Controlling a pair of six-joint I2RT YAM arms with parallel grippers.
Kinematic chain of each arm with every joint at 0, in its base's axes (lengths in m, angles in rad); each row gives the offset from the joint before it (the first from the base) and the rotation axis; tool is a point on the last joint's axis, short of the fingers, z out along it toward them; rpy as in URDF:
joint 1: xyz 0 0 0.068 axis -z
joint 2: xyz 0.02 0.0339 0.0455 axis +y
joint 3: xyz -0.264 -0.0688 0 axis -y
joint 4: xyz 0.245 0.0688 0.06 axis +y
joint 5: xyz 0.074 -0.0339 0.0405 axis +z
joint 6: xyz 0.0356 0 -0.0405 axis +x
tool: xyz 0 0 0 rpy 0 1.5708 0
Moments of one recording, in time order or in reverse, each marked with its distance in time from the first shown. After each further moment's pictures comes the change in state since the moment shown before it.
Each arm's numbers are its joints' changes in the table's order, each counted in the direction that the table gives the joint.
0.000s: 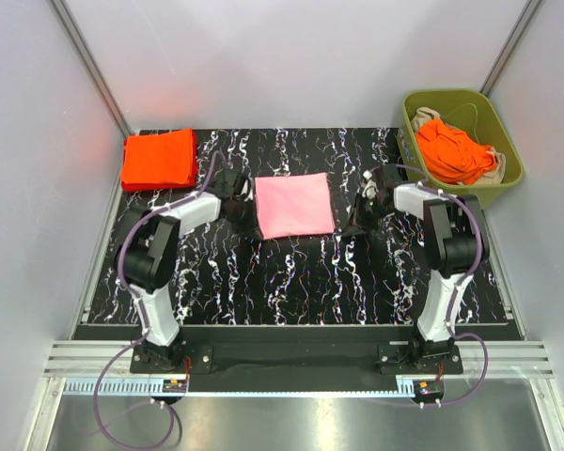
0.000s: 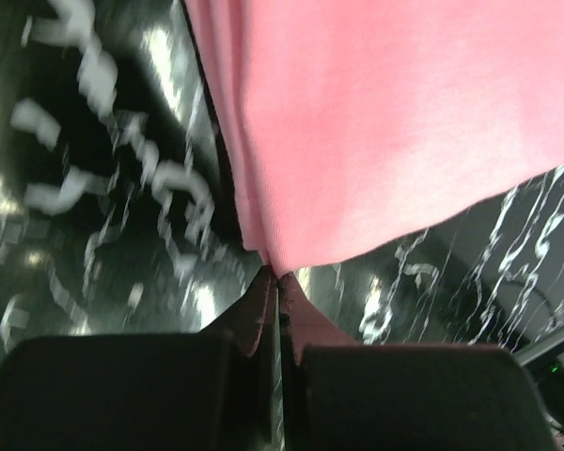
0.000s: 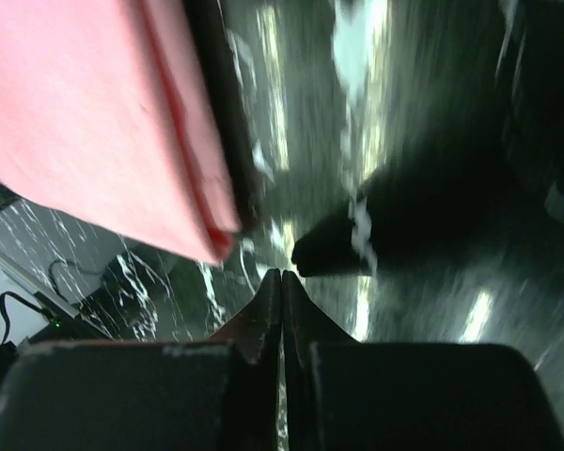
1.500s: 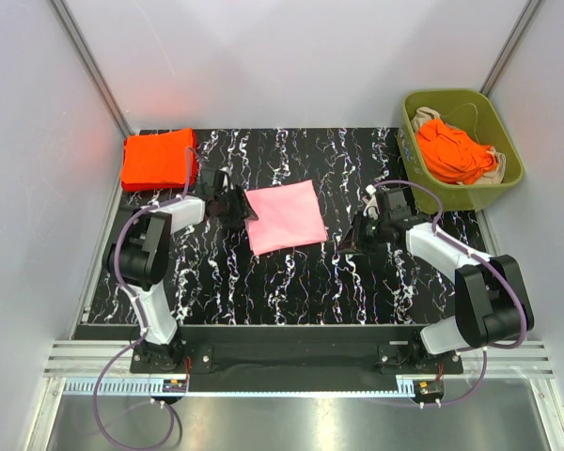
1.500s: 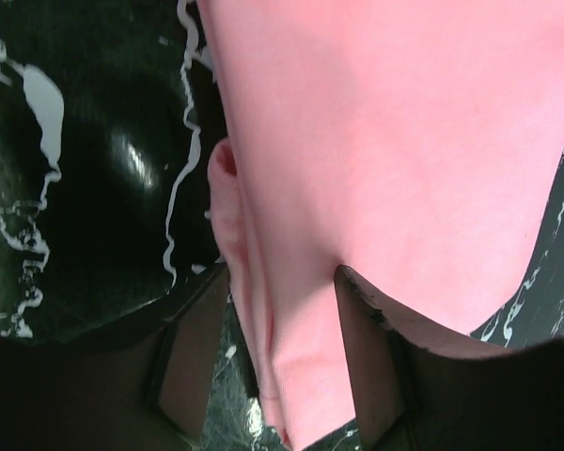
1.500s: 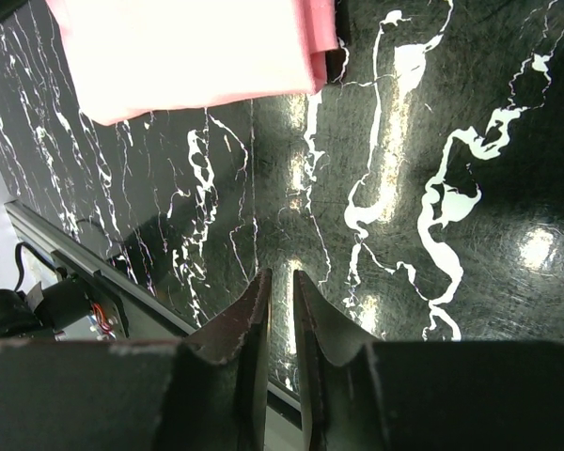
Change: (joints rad) left arm -0.135 -0.050 -0.139 -0.274 0.032 -0.076; right arm -0.136 -0.573 -0.484 -0.163 -0.050 0.181
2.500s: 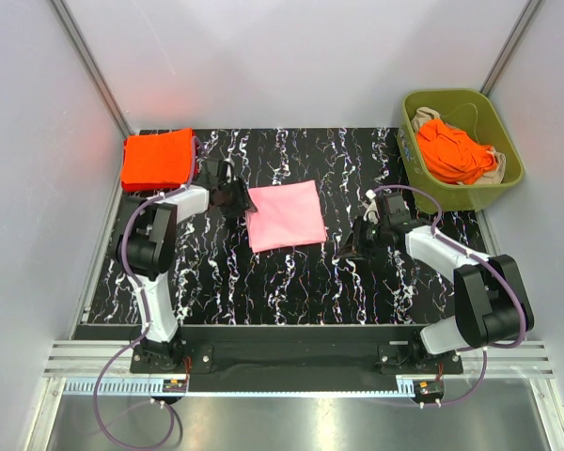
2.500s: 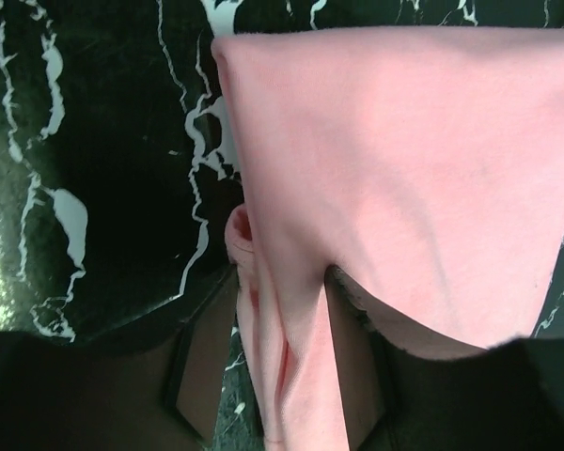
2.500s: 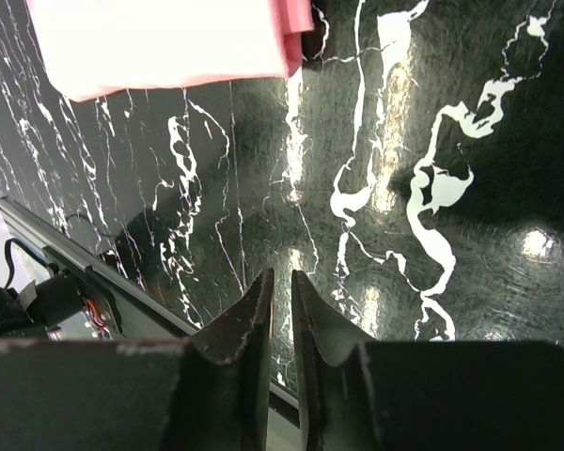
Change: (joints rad) left arm 0.001 0.105 0.156 0.058 0.043 0.055; right arm -0.001 0.000 -0.036 -0.013 0.000 0.001
